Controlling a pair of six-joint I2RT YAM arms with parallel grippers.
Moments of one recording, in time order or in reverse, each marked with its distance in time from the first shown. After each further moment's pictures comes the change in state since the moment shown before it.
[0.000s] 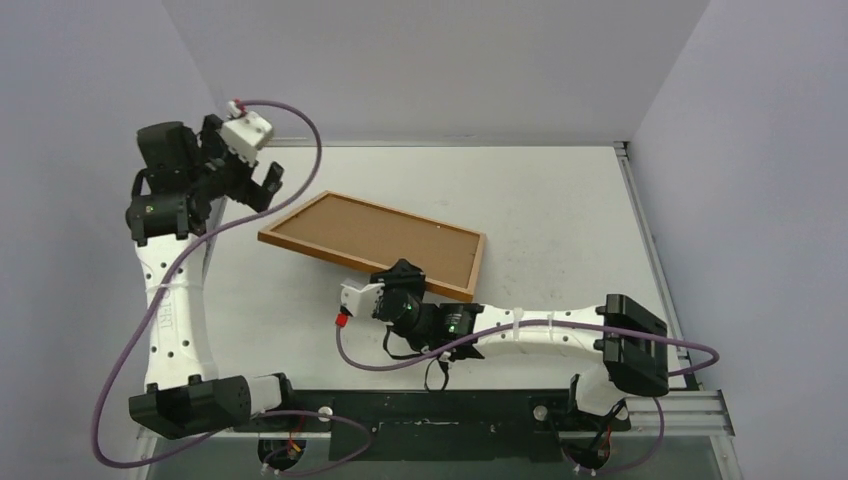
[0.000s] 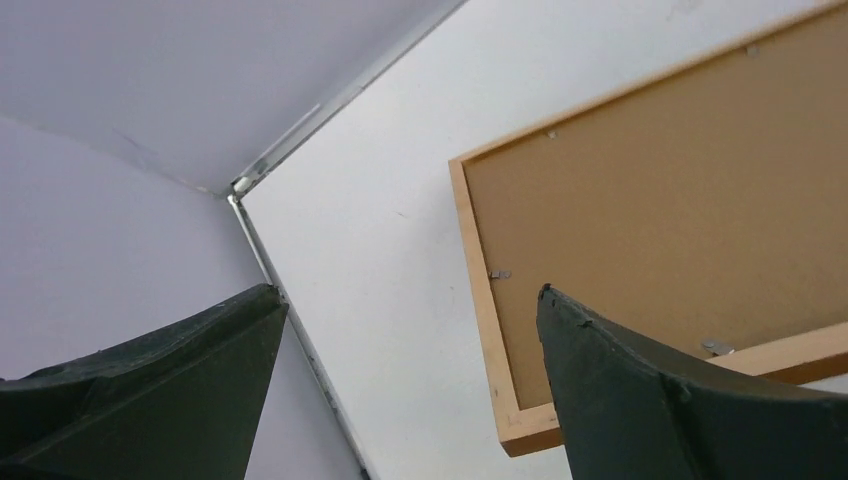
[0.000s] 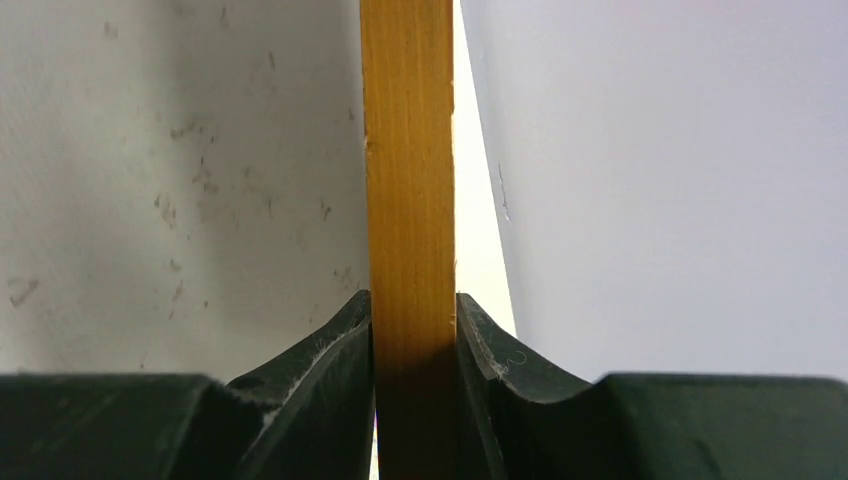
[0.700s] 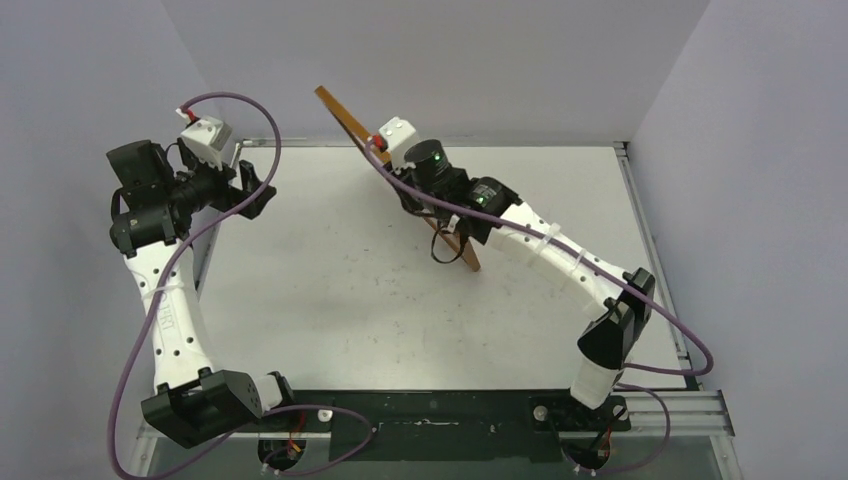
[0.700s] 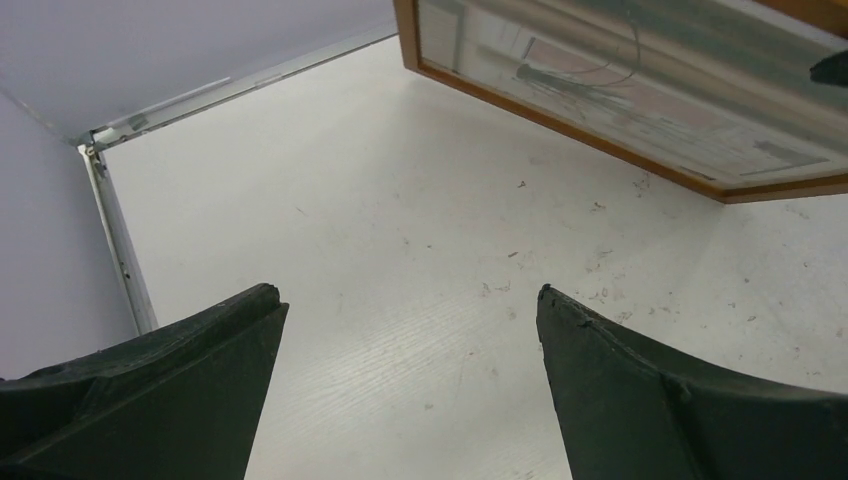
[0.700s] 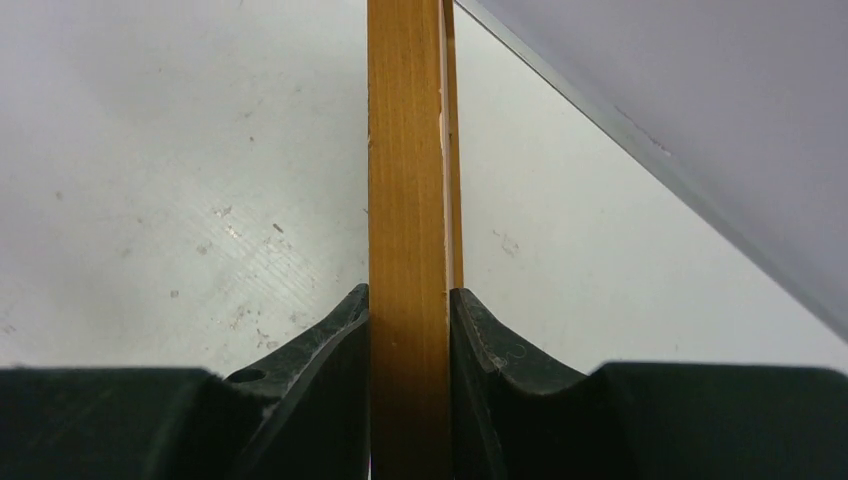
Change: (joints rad) left arm 0.285 -0.002 -0.058 0.071 0.335 -0.346; right arm -0.385 0.158 0.814 -0.650 -0.439 0.660
